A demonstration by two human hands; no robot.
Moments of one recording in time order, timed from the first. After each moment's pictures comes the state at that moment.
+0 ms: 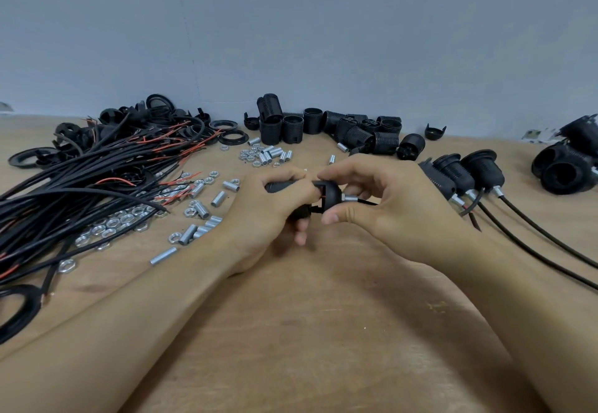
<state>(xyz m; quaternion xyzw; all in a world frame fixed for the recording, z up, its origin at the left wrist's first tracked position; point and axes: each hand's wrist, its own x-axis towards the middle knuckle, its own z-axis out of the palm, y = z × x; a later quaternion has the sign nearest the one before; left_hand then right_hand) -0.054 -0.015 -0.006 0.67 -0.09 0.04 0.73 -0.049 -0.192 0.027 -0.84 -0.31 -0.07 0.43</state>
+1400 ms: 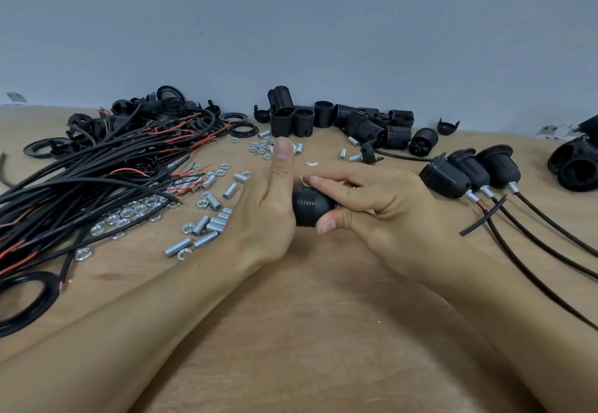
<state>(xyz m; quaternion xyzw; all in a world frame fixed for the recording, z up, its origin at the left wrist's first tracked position) -0.067 -0.005 -0.010 0.82 -0.09 0.19 0.53 -0.055 -0.172 0.003 -0.76 -0.44 -0.14 0.45</state>
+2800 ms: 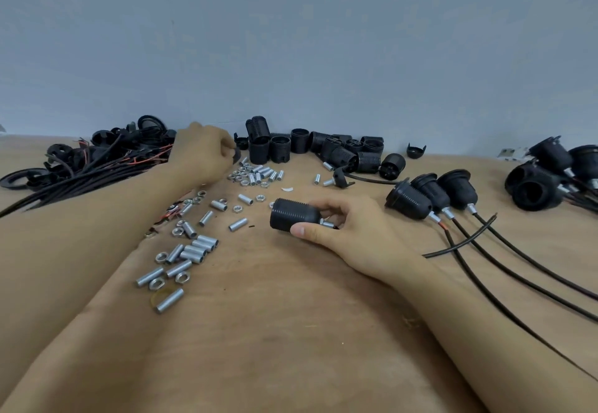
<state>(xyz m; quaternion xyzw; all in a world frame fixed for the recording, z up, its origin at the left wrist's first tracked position) 0.070 0.078 0.022 0.96 0.03 0.21 0.16 -0.028 -0.188 -0.003 -0.85 -0.24 -0.04 0.46</state>
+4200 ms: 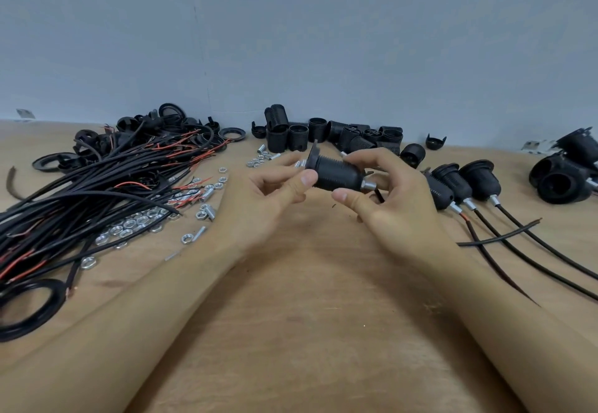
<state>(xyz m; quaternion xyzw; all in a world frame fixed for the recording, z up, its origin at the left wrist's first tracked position) -0.054 -0.001 -0.004 0.69 -0.12 0.16 0.69 -0.036 -0.189 0.005 -0.79 -0.24 -0.17 0.54</state>
